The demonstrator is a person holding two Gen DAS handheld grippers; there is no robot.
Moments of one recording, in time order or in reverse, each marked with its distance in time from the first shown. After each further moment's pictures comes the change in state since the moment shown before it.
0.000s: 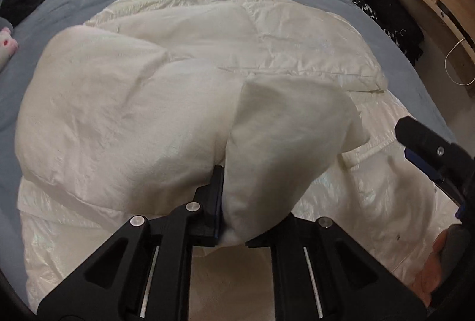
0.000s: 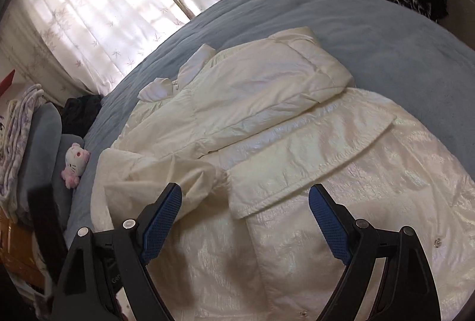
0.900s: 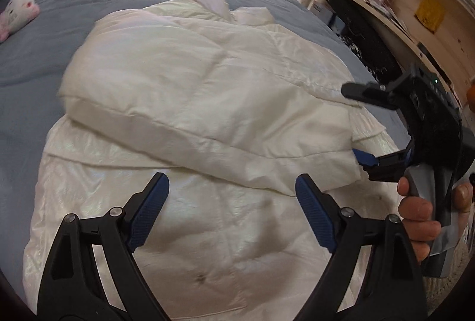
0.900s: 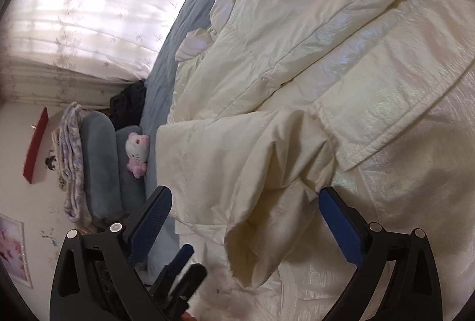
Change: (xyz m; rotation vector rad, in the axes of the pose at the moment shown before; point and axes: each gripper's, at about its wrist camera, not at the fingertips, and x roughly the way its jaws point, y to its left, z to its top) left arm -0.081 0.105 -0.060 -0.138 -0.146 -0.132; right arm 0.076 0.058 -0.012 0.209 0.324 0.256
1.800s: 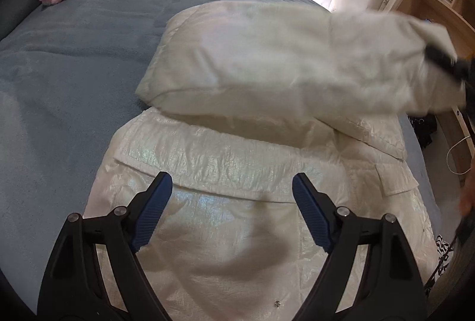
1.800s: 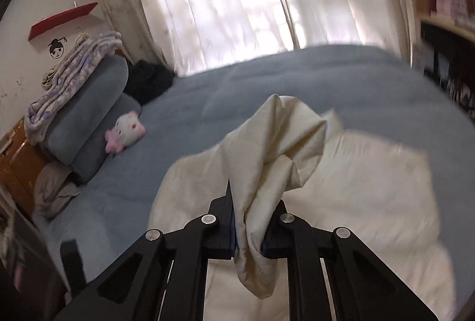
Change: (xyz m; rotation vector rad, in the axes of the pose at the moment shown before) left arm 0.006 0.072 0.023 -0.223 -0.048 0.158; right arm -0.031 0.202 0.024 -0.749 -0.394 -0.175
